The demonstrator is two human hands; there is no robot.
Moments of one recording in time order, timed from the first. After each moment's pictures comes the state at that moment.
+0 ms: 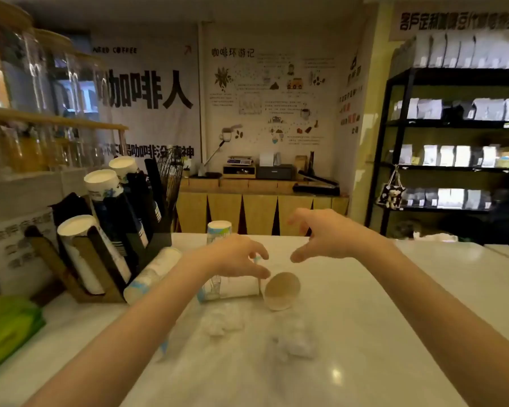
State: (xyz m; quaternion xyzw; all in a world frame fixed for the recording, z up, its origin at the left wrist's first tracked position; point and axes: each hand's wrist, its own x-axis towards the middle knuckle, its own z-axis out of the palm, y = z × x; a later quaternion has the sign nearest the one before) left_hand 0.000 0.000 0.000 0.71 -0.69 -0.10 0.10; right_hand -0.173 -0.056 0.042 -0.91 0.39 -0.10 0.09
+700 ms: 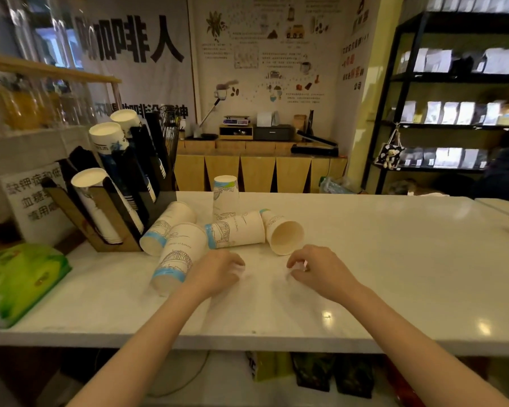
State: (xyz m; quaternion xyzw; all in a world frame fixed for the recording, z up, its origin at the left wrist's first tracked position) left_hand 0.022 0.053 -0.116 0.77 -0.61 -0.08 0.17; right_hand -0.179 -0.019 -0.100 -0.89 0.40 -0.16 0.13
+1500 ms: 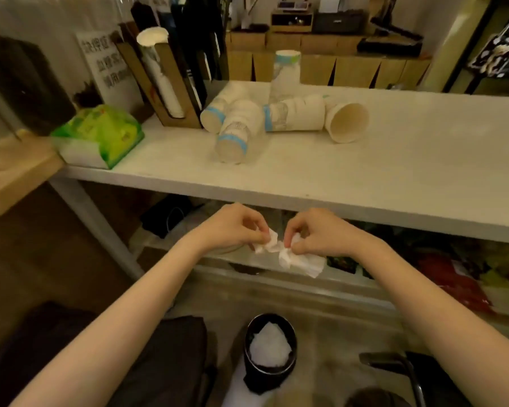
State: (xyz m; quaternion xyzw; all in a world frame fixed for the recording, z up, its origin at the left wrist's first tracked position) left_hand -0.005 0.212 -0.161 0.72 -0.56 -0.32 0.26; right_hand -0.162 0.109 -0.157 -0.93 0.25 0.03 0.29
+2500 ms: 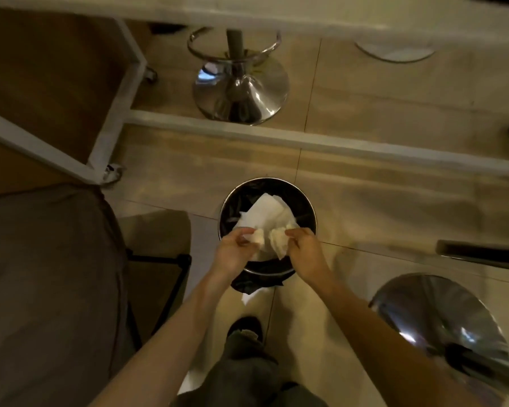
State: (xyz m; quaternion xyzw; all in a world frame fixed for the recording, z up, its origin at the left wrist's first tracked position) left_hand -0.063 0.203 -0.841 0.78 -0.15 -0.50 0.35; right_hand -0.184 0.119 -0.855 -0.70 0.52 0.05 0.48
